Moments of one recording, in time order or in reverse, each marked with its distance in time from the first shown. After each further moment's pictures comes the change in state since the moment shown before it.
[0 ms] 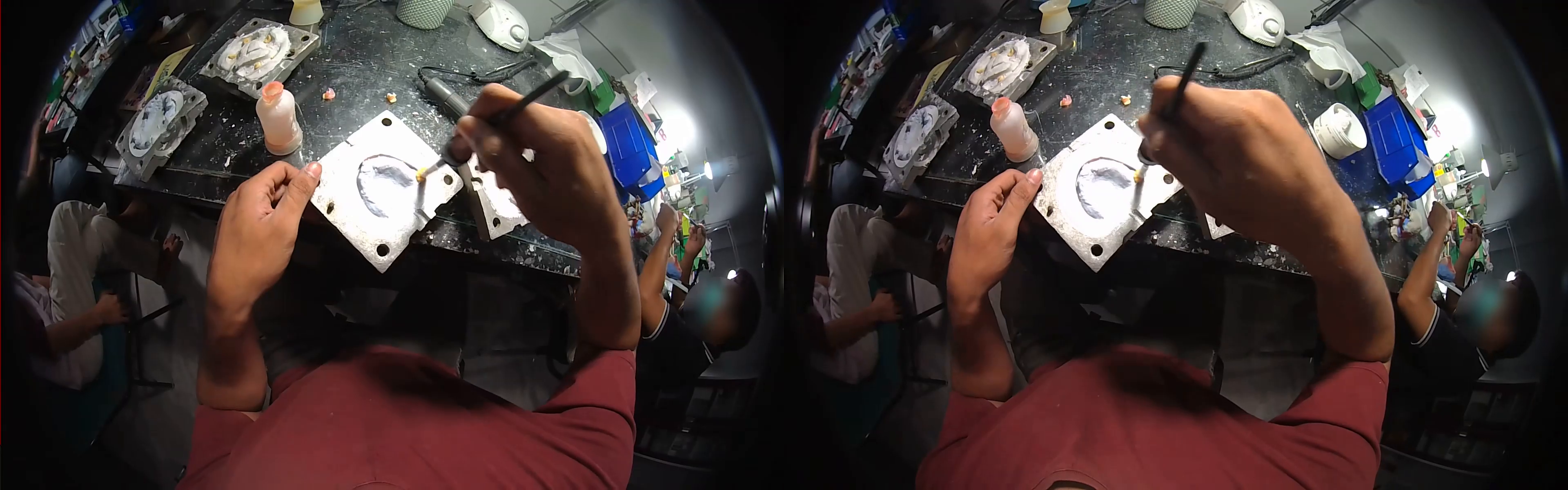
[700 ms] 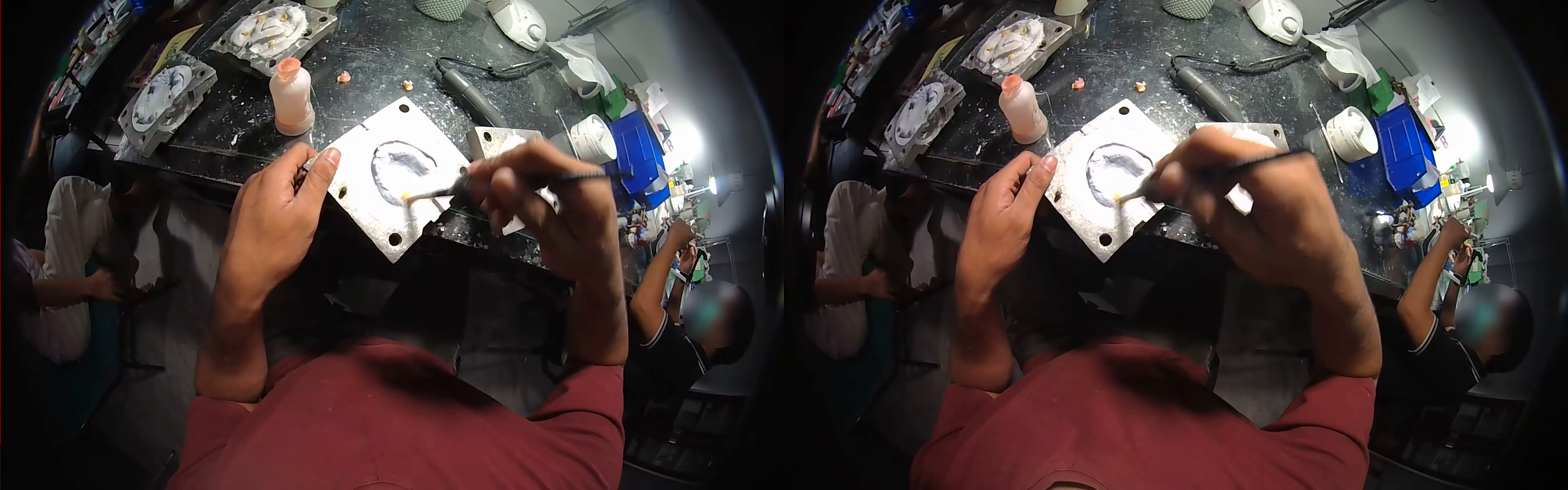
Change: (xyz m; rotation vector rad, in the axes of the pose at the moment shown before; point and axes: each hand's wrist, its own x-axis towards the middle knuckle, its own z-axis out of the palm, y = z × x) left_hand -0.003 -0.003 0.008 0.134 0.008 0.035; right_hand -0.034 -0.007 0.016 0.355 0.005 0.111
